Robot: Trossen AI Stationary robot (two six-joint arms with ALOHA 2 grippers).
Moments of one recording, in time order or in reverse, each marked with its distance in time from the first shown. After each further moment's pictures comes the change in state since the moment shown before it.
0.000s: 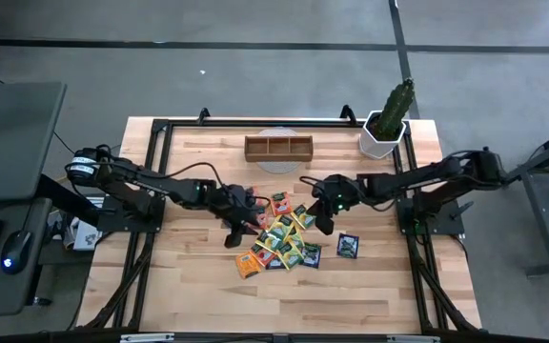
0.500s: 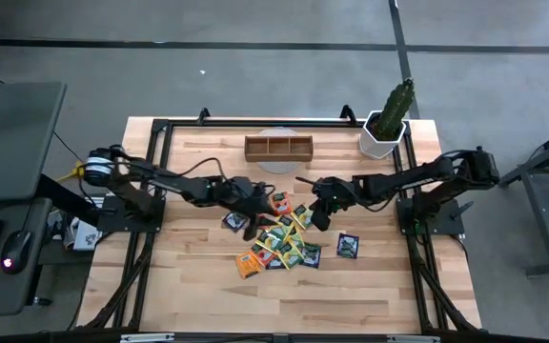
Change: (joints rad) left arm 0.059 0.143 0.054 0.320 -0.008 0.018; right arm -0.020 0.054 0.000 -0.063 0.126 0.105
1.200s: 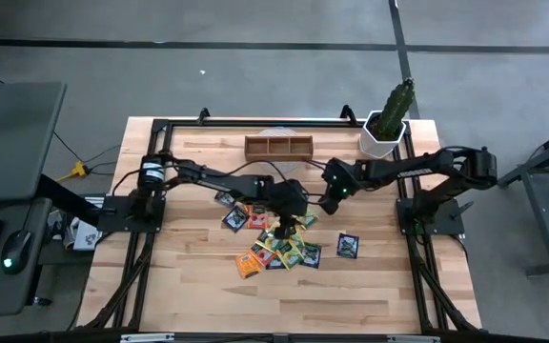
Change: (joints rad) left arm 0.019 0.416 0.588 -0.508 -0.052 0.201; right arm -0.218 -0.004 0.000 -0.248 -0.100 -0.037
